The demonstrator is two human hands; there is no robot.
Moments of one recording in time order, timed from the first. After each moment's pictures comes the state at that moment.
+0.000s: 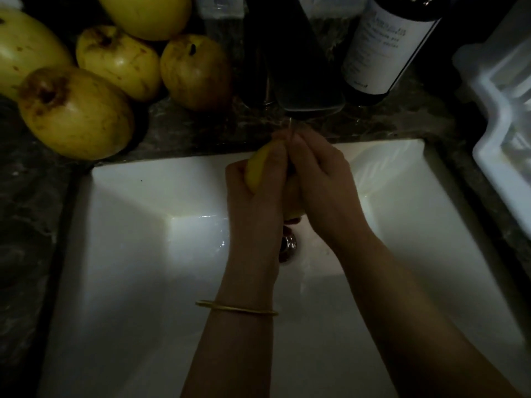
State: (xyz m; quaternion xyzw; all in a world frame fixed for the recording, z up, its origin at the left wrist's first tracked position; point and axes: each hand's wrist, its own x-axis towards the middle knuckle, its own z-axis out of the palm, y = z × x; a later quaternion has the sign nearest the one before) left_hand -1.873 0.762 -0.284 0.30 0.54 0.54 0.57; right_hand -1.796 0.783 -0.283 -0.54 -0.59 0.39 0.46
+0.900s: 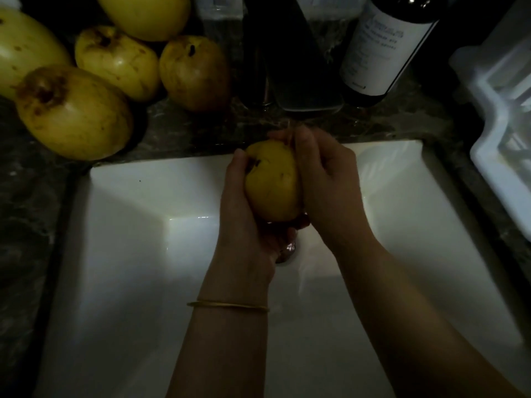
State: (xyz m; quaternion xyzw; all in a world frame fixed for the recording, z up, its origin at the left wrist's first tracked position) left_hand -1.881 0.765 -0.286 0.06 0.44 0.49 0.75; right_hand -1.798 0.782 -0.278 -0.56 -0.57 0.36 0.49
